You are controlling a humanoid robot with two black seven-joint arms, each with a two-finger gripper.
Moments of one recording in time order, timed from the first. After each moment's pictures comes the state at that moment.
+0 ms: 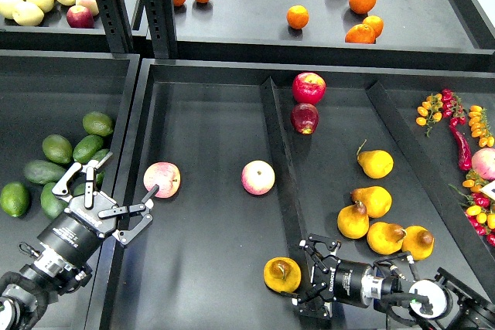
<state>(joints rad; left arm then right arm) 0.23 0.00 -1.50 -1.38 -0.05 -0.49 0.49 0.24 -0.20 0.78 0.73 -0.11 0.58 -0.49</state>
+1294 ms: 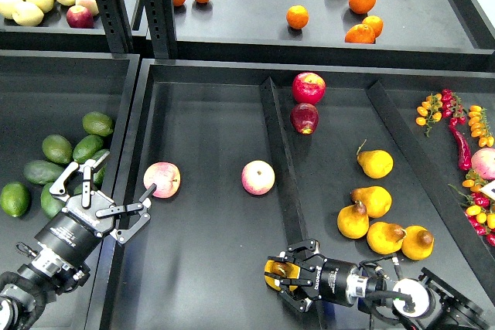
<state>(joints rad) 0.24 0.00 -1.51 -1.38 -0.05 -0.49 0.49 0.26 -0.13 0.82 0.67 -0.11 0.58 -0.49</state>
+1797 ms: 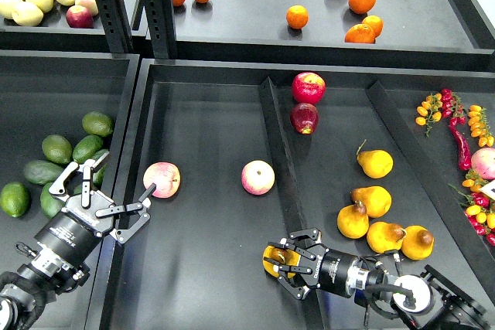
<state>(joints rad) 0.24 0.00 -1.51 -1.38 -0.05 -0.49 0.49 0.26 -0.12 0.90 0.72 -0.04 0.58 -0.49</state>
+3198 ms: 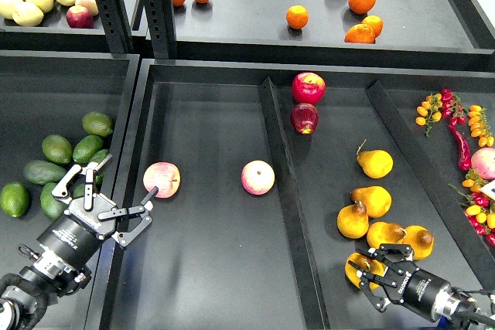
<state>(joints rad) 0.24 0.00 -1.50 -1.38 -0.05 -0.49 0.49 0.03 -0.39 1.05 0.77 0.09 0.58 -0.49</state>
